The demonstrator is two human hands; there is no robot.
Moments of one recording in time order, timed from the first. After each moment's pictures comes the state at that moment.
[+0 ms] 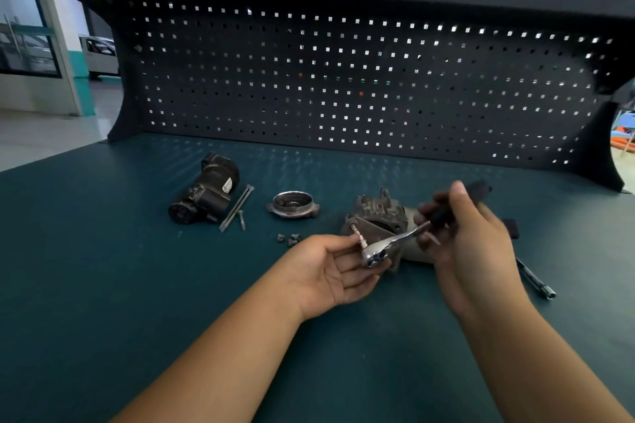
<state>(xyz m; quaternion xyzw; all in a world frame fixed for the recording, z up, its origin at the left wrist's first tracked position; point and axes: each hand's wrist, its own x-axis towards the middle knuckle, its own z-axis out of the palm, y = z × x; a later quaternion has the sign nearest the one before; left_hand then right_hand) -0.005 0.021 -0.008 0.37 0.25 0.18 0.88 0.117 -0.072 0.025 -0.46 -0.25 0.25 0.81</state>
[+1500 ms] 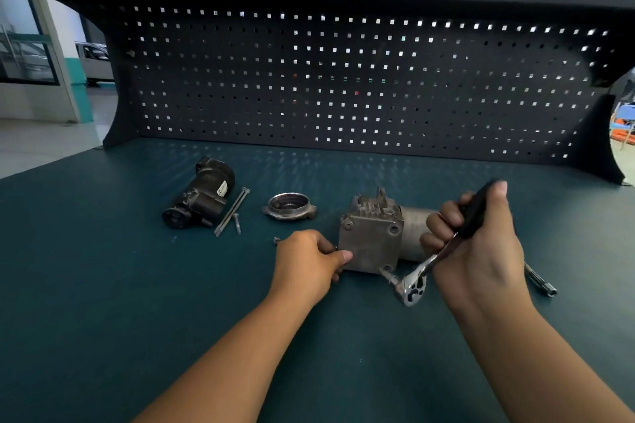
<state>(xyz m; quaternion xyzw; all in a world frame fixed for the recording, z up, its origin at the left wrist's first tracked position) 0.002 0.030 -0.027 0.74 0.45 0.34 0.37 0.125 -0.070 0.027 -0.30 -0.17 0.33 0.88</state>
